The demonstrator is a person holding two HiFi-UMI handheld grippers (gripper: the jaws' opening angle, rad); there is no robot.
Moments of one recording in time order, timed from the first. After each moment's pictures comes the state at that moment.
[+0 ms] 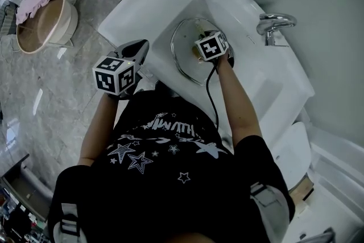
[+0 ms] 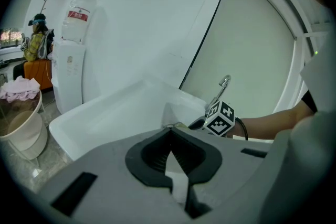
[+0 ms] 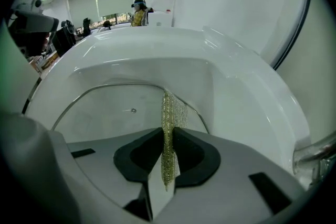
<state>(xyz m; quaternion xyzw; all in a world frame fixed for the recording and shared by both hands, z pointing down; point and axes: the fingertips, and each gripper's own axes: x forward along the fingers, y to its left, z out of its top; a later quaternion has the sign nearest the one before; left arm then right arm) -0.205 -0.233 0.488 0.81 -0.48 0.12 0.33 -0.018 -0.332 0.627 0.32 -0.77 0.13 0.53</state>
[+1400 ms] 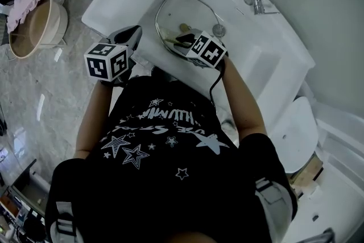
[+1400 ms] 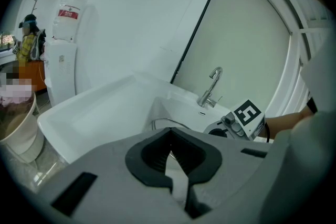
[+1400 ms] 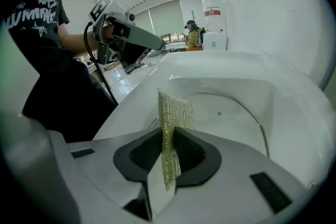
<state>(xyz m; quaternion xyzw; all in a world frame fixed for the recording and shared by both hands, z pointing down) -0.162 -0.217 0.491 0.82 -0.45 0.14 0.32 -0.052 -0.182 0.583 0.06 -0.89 0.12 0.44</state>
